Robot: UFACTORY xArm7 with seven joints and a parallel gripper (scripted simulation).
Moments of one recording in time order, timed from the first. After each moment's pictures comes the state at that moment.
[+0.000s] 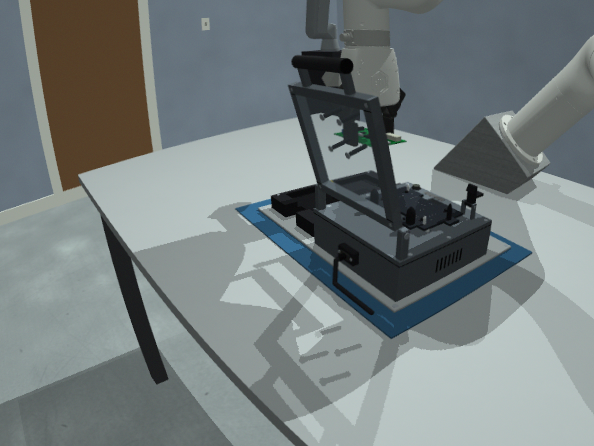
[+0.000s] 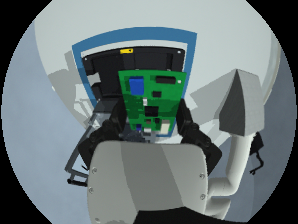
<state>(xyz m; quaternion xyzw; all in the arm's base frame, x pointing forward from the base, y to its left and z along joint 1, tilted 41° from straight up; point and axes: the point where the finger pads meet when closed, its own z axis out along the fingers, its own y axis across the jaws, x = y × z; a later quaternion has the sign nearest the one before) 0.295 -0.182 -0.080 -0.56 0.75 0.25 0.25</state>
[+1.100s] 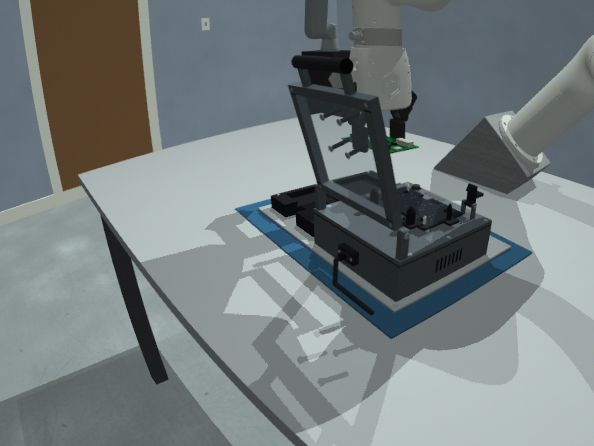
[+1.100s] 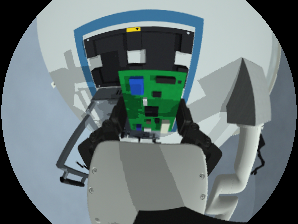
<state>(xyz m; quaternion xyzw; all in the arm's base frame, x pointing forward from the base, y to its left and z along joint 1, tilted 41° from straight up) 0.319 -0.157 -0.051 -0.56 0.75 0.25 0.25</state>
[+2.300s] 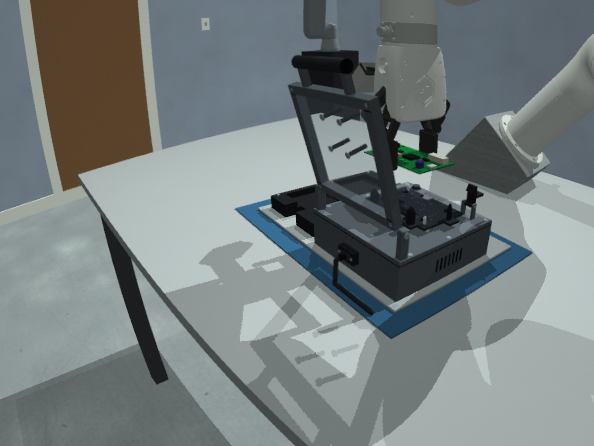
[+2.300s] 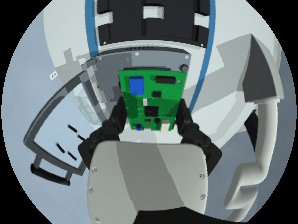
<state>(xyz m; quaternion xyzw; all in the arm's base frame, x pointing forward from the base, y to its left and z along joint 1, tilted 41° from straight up) 0.377 -0.096 0.018 -0.56 0.75 0.25 0.25</state>
